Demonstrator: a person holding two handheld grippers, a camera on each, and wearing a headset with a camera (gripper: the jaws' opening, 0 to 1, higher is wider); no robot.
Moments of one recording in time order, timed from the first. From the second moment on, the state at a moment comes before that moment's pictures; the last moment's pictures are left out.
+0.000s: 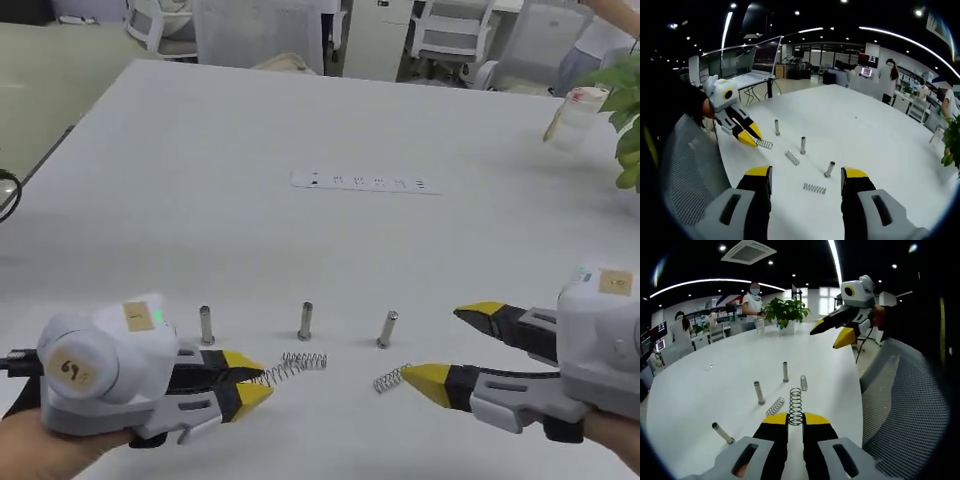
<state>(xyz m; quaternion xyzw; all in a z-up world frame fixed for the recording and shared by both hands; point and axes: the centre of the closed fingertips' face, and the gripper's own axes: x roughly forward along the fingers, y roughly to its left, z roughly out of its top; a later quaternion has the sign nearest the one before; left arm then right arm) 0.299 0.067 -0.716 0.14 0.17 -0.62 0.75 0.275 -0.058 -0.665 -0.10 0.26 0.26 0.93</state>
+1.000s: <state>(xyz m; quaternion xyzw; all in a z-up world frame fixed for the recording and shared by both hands) 0.275 0.048 -0.668 0.14 0.10 -0.65 0.74 0.275 0.009 -0.654 -0.10 0.25 0.36 0.89</state>
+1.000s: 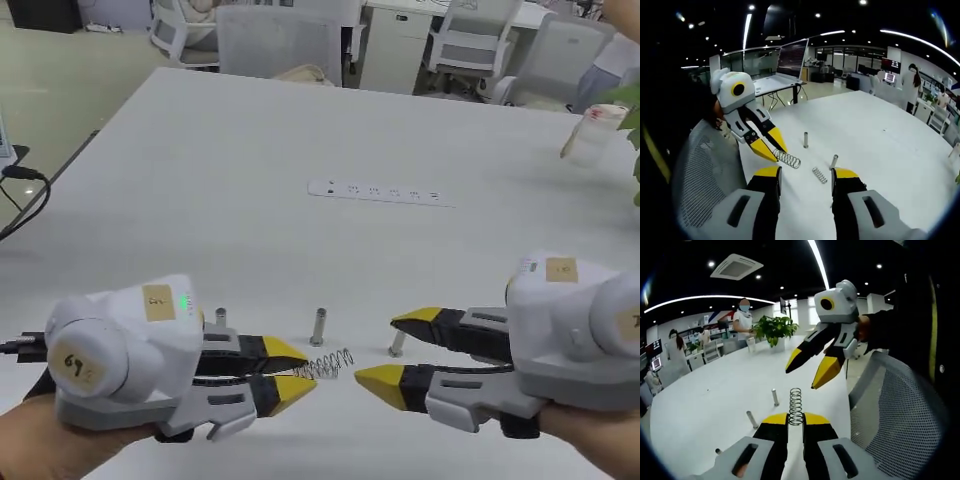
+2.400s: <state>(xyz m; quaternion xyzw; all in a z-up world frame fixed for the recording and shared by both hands) 0.257 0.038 -0.655 0.15 0.06 -0.68 0.72 0.258 0.032 -0.647 0.00 0.28 0.41 0.87</state>
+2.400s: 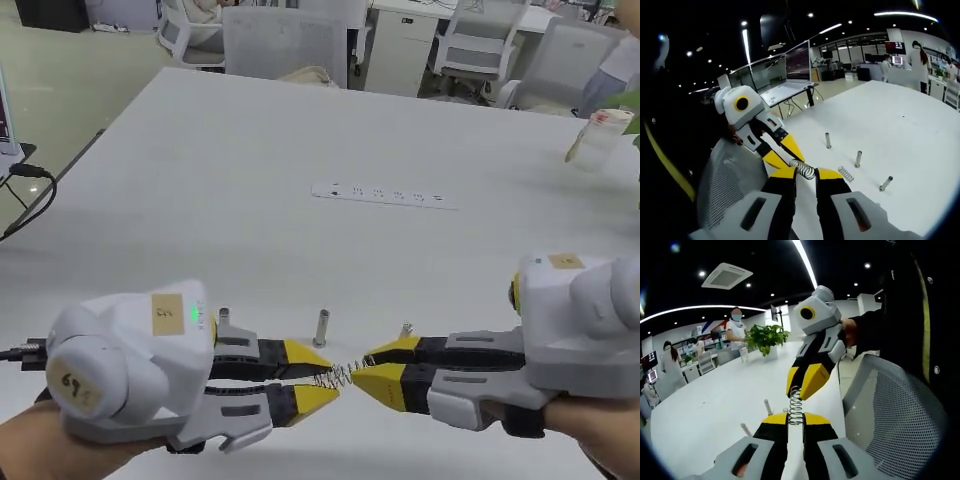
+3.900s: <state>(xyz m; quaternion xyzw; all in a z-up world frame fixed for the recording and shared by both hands) 0.256 0.033 -0.674 0.22 0.08 -0.66 0.71 0.254 0.053 -0.668 -0.25 0.37 0.44 0.78</state>
